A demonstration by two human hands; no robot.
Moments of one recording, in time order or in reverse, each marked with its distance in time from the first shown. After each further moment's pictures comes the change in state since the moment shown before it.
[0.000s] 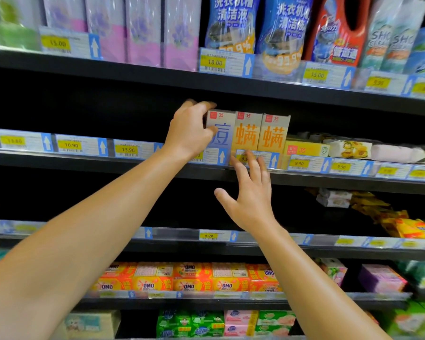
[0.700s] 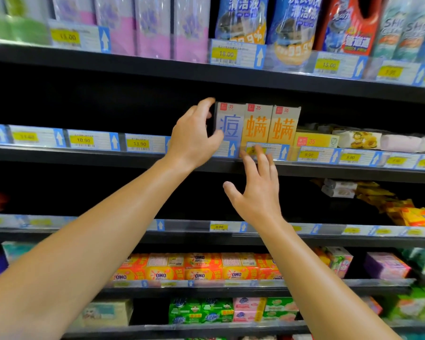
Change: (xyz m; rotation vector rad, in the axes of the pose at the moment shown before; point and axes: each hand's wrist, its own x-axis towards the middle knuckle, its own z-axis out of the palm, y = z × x) left_hand -0.030 -0.012 -0.009 -0.025 -0.033 -0.006; right_hand -0.006 -0.009 0.015 -0.054 0.101 0.040
